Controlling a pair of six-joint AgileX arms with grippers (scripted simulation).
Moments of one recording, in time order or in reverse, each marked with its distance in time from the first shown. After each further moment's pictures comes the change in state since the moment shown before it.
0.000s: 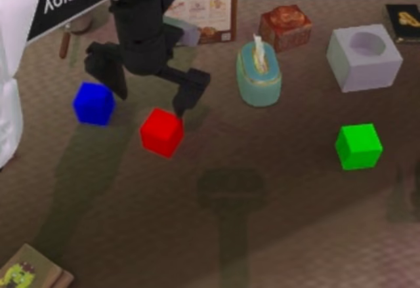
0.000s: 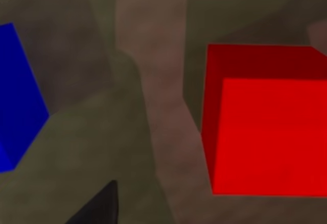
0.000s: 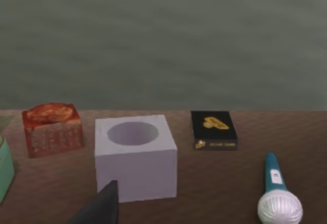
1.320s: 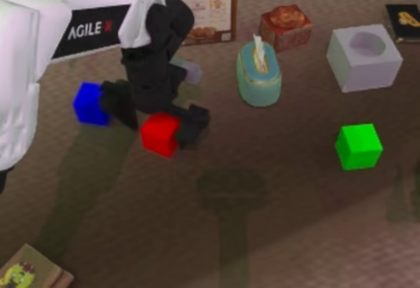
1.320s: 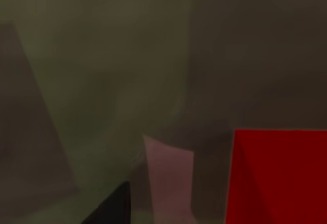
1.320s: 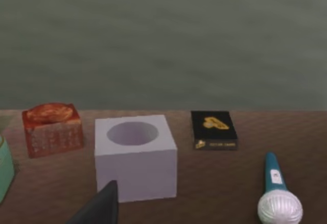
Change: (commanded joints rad) left arm 0.002 0.080 -0.226 0.306 0.001 0.003; right arm 0.000 0.000 0.000 0.000 0.000 0.000
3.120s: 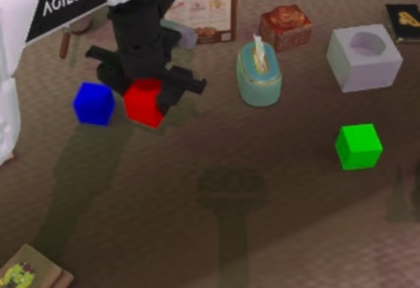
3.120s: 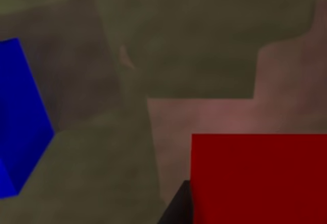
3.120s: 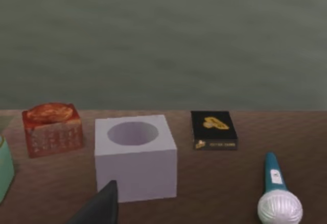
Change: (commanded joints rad) left arm 0.015 -0.084 0.181 -0.243 -0.001 0.000; right arm 0.000 0.000 0.000 0.000 0.000 0.000
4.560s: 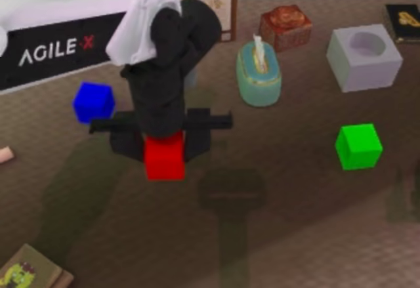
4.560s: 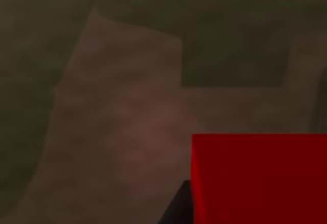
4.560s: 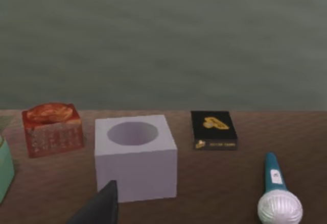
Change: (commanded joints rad) left arm -0.171 -0.290 -0.445 0.157 -0.017 -0.628; right arm 0.000 0.000 0.000 0.000 0.000 0.000
